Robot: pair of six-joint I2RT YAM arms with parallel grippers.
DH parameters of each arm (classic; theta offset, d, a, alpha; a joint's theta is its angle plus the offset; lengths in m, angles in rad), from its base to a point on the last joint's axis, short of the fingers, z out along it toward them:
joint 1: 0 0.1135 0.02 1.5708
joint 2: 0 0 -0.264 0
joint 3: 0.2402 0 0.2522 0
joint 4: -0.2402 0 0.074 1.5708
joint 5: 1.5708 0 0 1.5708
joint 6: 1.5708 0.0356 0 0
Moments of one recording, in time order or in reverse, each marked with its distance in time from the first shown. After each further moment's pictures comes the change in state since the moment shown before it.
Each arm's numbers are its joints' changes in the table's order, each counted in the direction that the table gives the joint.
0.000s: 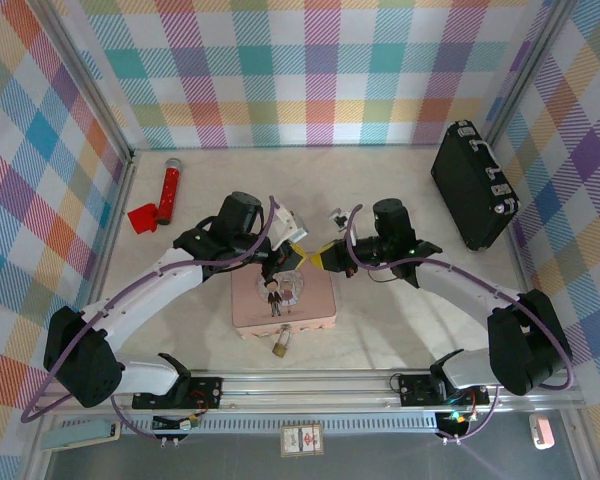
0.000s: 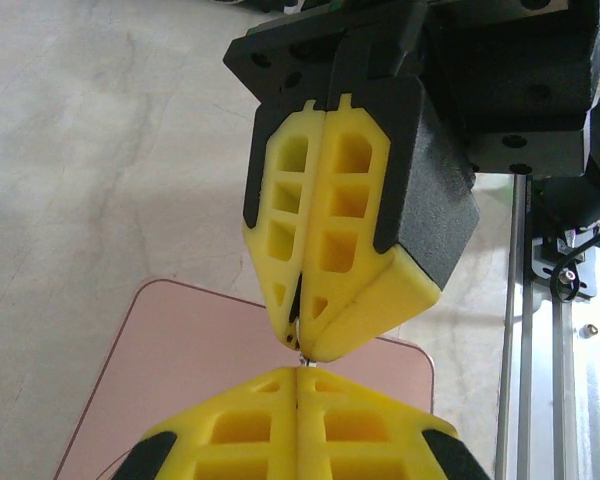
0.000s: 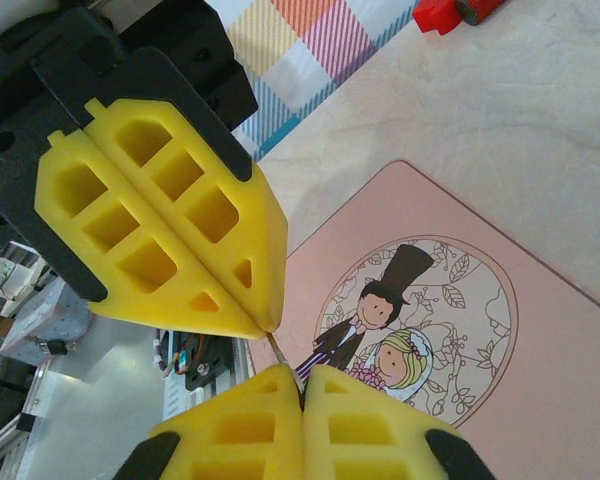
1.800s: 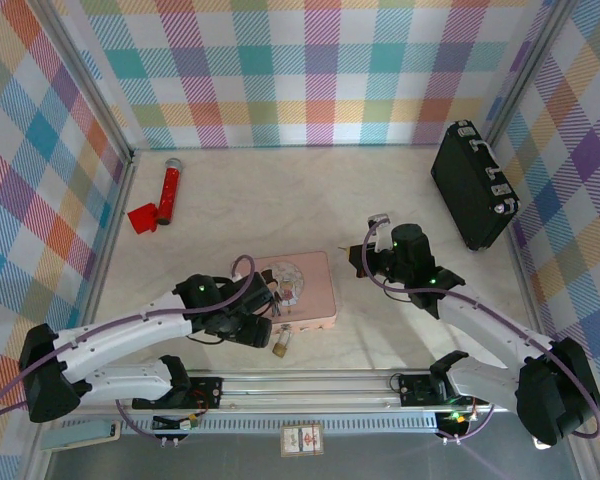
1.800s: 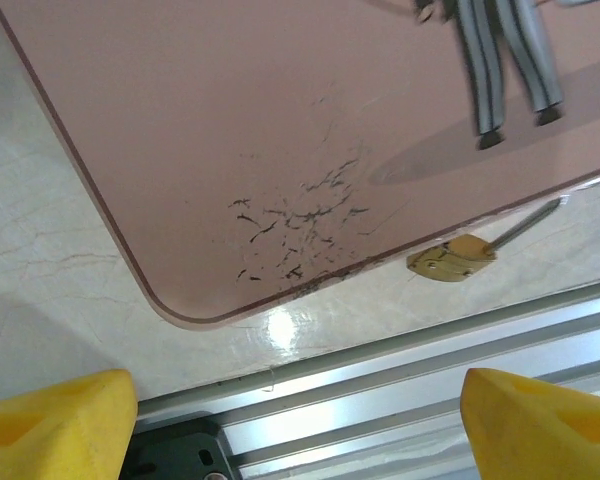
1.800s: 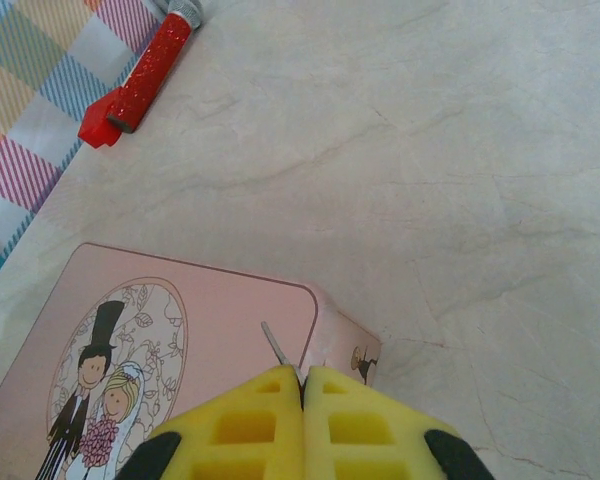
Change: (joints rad) left arm -0.406 0.209 -0.195 -0.686 -0.673 -1.042; right arm 0.005 0.280 -0.206 -0.051 0.719 0.191
